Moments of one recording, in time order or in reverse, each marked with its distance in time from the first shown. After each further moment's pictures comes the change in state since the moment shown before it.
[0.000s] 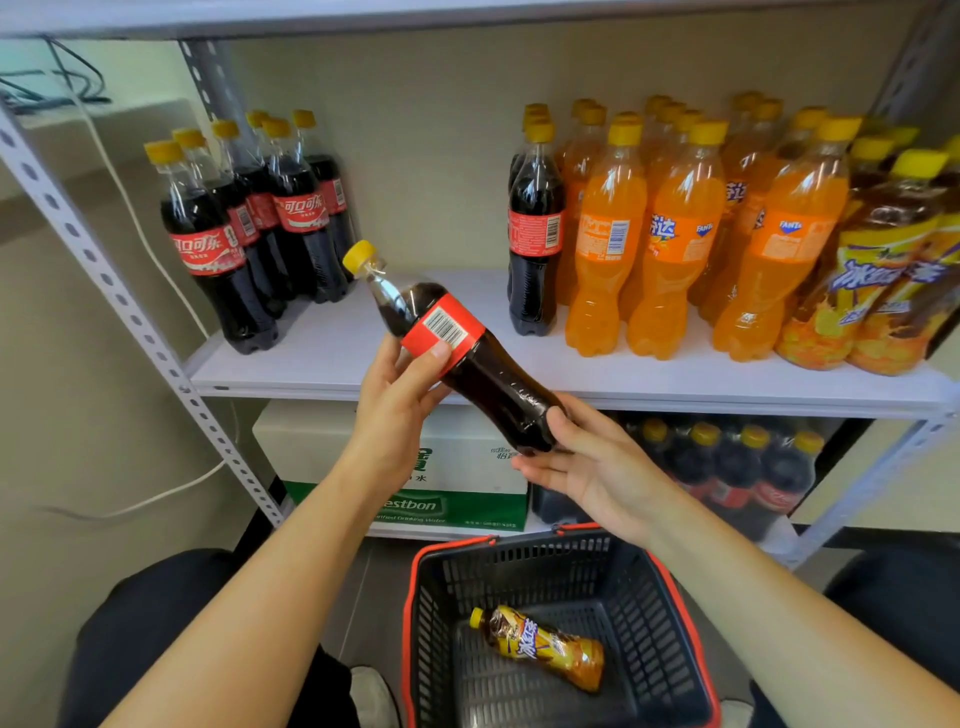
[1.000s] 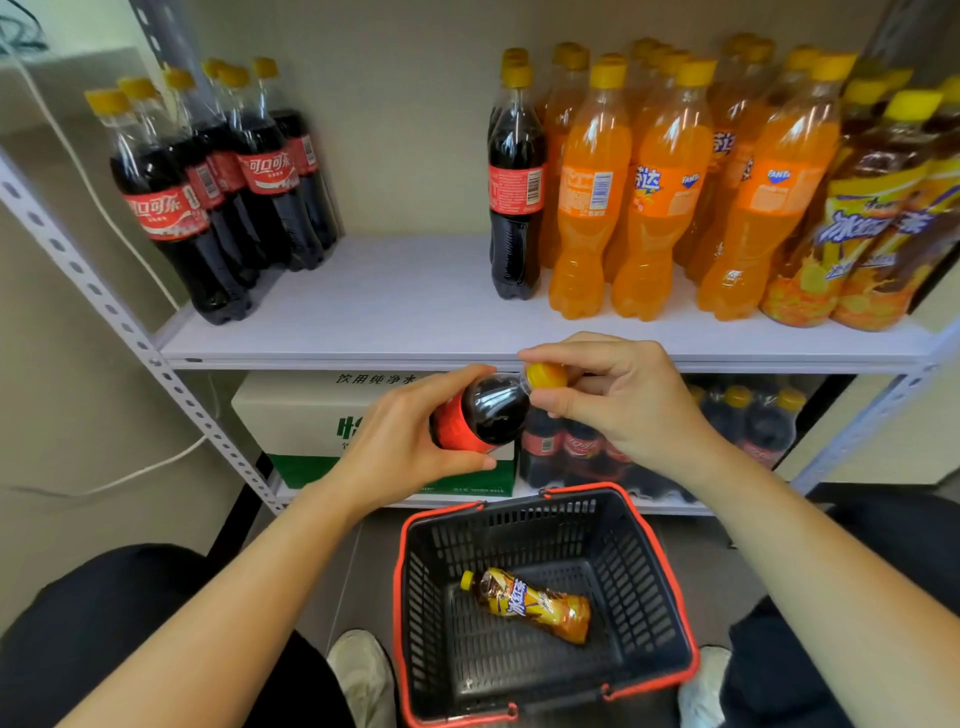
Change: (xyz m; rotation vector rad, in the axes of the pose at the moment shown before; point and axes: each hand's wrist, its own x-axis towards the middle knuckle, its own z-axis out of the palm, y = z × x) left_hand -0.030 -0.023 -0.019 1.013 -0.463 0.252; right_hand -0.028 -0.043 0.008 -0.811 0.004 -0.506
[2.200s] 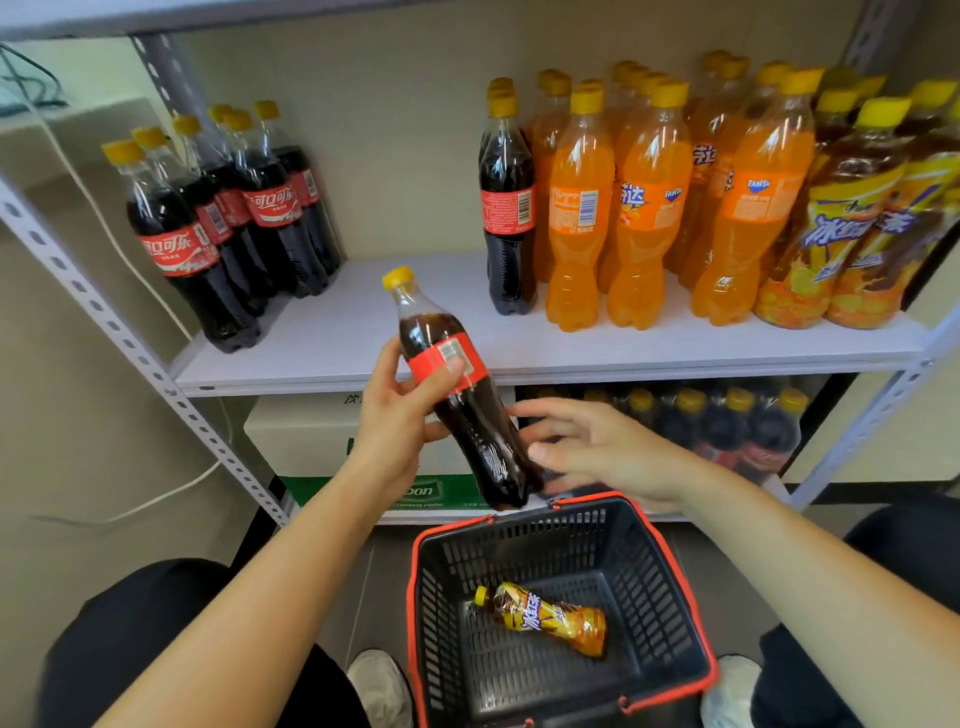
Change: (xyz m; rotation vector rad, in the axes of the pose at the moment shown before) left_hand 0.024 0.014 0.003 -0.902 0.370 -0.403; right_hand -0.011 0.039 0.000 0.194 -0.305 0.464
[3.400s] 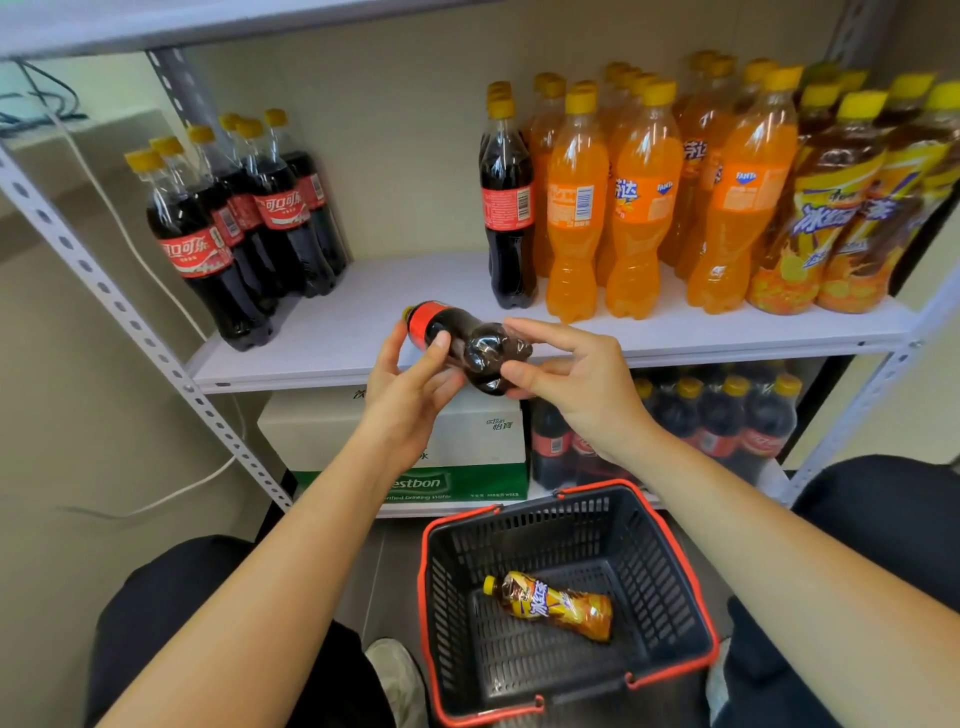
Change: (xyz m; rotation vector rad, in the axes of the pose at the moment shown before) left_hand 0.009 0.009 0.003 -0.324 0.050 -0.121; right_hand 0.027 -0.025 0.029 0.128 0.420 -0.498
